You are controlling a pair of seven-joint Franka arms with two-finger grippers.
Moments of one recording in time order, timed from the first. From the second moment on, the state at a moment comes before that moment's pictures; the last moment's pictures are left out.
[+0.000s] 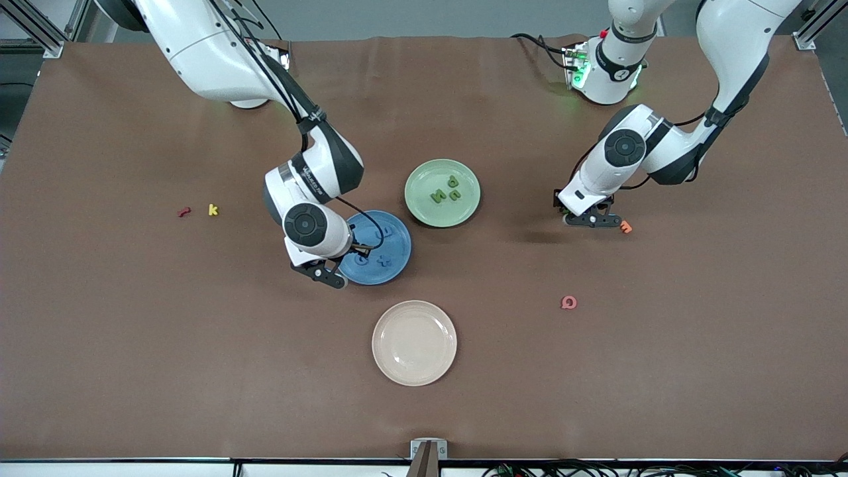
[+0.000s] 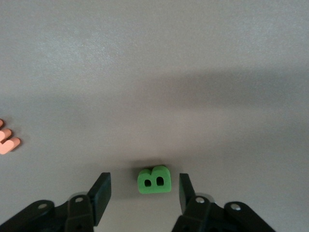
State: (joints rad) left arm 0.64 0.37 -0.93 -2.48 0.55 2.52 -0.67; right arm 0.42 0.61 0.13 -1.67 0.05 2.09 0.91
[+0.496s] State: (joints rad) left arm 0.64 0.42 -0.91 -2.48 0.61 2.52 -0.67; right arm 0.42 0.61 0.12 -1.67 0.05 2.07 0.92
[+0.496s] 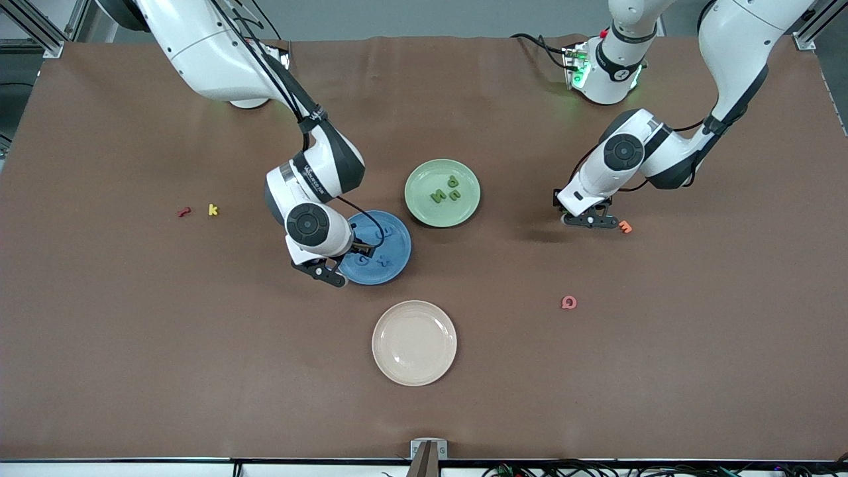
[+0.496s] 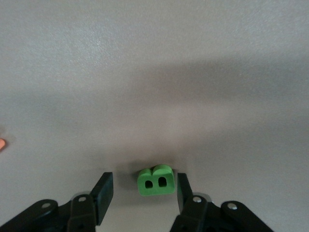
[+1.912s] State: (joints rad) left arm 0.64 0.45 -0.92 -2.44 0.64 2.53 -0.70; right arm -0.06 0.27 0.10 -1.55 -0.09 1.58 0.10
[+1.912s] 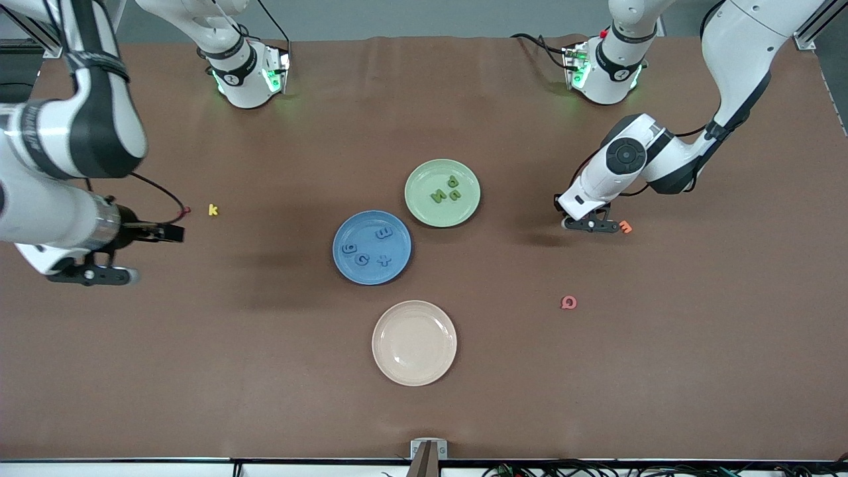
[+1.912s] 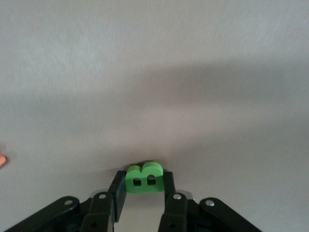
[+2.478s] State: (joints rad) left arm 0.45 0.45 -1.00 -2.31 0.64 2.43 -1.02; right arm -0.15 0.27 0.10 -1.33 -0.09 1.43 0.09
